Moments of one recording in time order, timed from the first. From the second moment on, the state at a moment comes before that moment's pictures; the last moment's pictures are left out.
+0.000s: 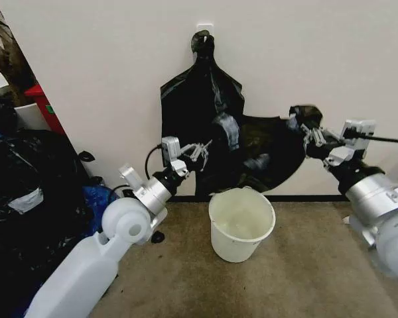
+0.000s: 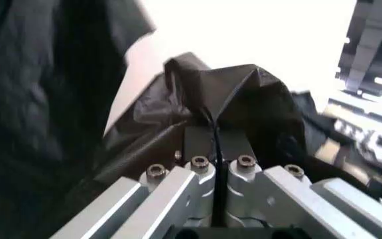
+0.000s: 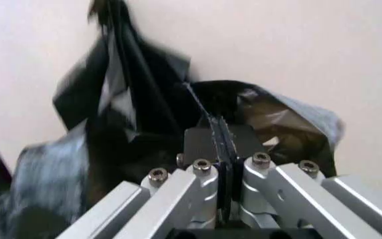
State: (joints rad) left arm 0.89 -1.06 -0.07 -2.02 -1.11 0.09 0.17; right arm -1.24 0.93 0.70 2.50 1.06 -0.50 0.34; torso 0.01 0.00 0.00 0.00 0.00
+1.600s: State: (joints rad) left arm 0.85 -1.11 -0.08 -2.08 -1.15 0.11 0.16; right arm -1.23 0.90 0.97 2.50 1.22 -0.42 0.12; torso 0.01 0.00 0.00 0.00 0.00
